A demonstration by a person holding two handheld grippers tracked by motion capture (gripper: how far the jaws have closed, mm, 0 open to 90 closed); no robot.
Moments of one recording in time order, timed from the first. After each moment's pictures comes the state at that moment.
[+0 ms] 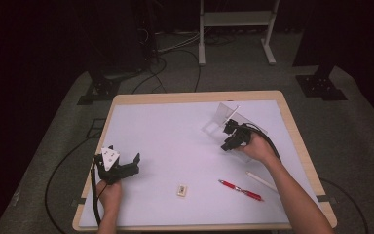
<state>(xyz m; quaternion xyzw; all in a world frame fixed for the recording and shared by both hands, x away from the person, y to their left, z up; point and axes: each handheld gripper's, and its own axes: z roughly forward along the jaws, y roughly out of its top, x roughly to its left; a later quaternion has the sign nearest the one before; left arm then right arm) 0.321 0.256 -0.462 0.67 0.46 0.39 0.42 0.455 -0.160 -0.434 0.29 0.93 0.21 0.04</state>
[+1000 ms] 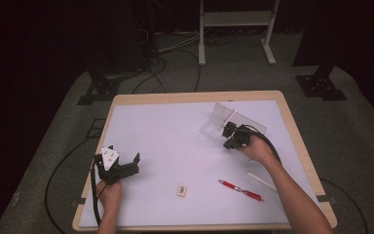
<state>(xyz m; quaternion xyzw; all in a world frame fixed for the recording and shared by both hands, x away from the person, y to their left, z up) 0.321 0.256 -0.462 0.67 0.47 0.39 0.43 0.448 -0.155 -0.435 0.26 0.94 0.18 0.09</state>
